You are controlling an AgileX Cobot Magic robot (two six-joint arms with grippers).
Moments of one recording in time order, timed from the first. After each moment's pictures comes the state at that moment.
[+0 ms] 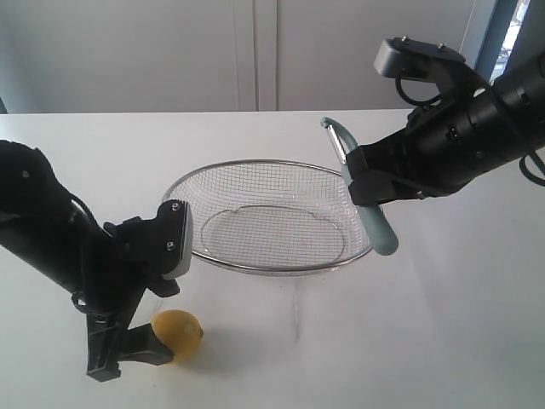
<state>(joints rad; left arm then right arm) -0.52 1.58 -0.81 -0.58 0.64 1.47 0.28 1.41 -1.04 0.58 0.81 -0.43</state>
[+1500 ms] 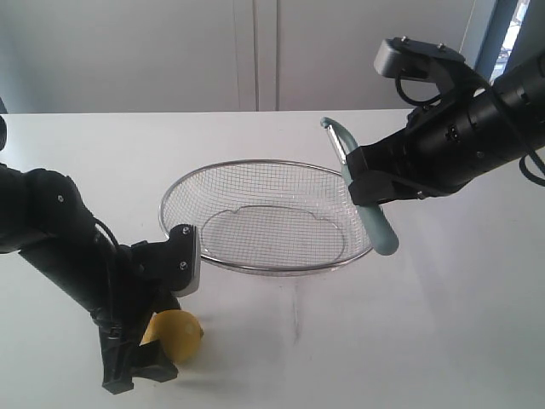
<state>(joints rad) -0.52 1.71 -0.81 -0.62 0.59 1.49 0.28 1.41 -1.04 0.58 0.81 -0.44</state>
